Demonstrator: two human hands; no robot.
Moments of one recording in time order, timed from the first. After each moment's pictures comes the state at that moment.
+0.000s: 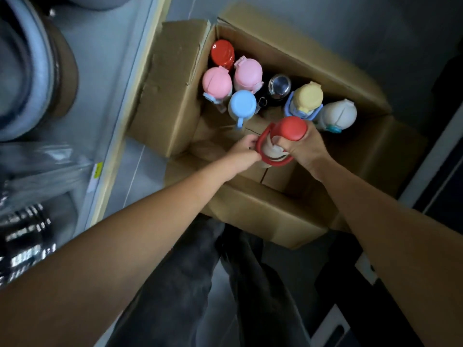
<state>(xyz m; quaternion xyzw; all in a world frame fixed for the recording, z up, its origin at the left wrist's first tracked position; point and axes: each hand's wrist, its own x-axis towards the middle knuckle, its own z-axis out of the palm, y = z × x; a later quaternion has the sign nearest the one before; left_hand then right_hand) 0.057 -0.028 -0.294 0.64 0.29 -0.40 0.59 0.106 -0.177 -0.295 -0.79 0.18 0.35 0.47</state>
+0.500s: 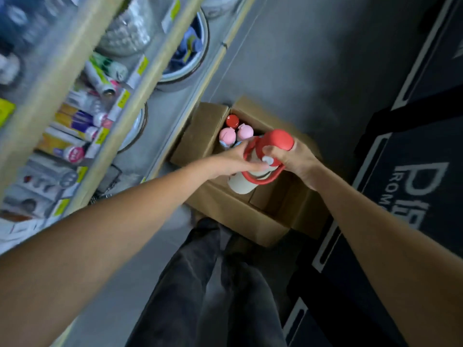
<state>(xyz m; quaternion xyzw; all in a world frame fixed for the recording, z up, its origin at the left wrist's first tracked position) 0.049 0.040 0.019 0.66 0.13 -0.40 0.62 0.101 -0.127 0.041 -0.79 0.04 0.40 0.47</state>
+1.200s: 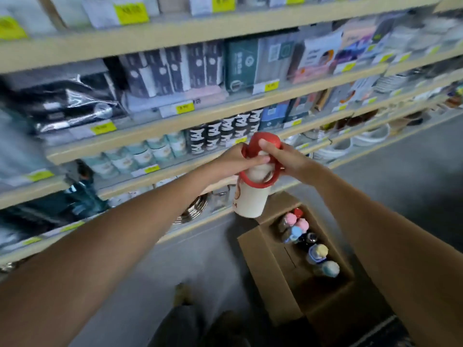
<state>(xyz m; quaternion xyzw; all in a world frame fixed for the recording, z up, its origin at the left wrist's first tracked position) -0.236 0.121 0.368 0.74 0.33 0.04 0.58 -0.094 0.035 0.368 -0.71 -0.33 0.49 0.39</state>
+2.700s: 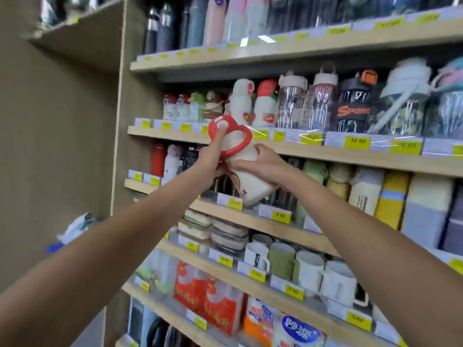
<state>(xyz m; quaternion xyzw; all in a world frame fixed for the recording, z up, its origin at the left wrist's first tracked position) -1.201 0.249 0.792 0.40 0.43 0.73 0.35 -1.065 0.288 0.803 -0.31 -0.84 0.25 0.37</state>
